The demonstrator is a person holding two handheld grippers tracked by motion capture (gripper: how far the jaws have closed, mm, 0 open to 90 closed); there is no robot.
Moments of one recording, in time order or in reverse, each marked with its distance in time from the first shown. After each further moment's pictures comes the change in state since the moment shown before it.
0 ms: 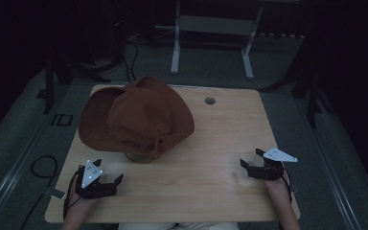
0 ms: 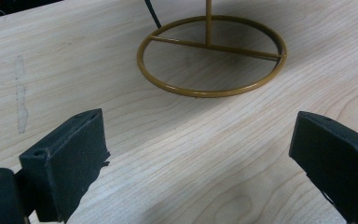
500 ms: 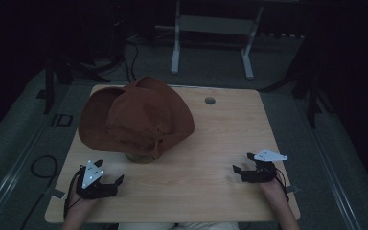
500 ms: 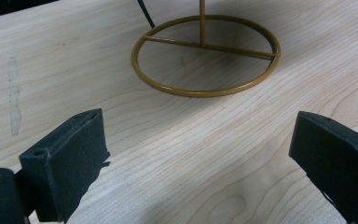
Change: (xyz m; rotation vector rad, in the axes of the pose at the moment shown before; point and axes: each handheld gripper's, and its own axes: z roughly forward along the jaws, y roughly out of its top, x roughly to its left) left arm -0.003 0.001 0.000 0.003 -0.012 0.013; right arm 0.020 0.003 0.008 0.111 0.091 -0.025
